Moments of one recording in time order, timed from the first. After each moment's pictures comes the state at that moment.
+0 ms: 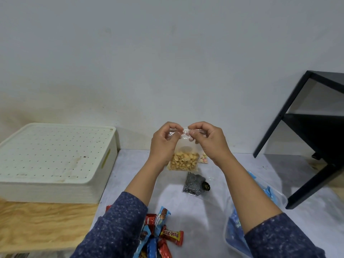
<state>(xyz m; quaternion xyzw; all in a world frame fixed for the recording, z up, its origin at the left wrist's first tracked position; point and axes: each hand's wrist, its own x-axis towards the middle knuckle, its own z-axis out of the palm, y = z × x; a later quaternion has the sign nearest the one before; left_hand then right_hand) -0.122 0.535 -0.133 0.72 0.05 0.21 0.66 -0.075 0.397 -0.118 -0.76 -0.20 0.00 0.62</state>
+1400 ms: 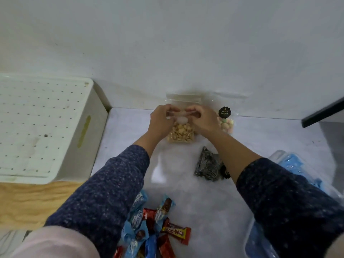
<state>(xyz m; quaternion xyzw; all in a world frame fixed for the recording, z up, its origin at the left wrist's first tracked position) 0.030 0.605 -0.313 0.88 0.19 0.01 0.43 0.076 0.466 -0.297 -0.87 -0.12 0.16 0.45</state>
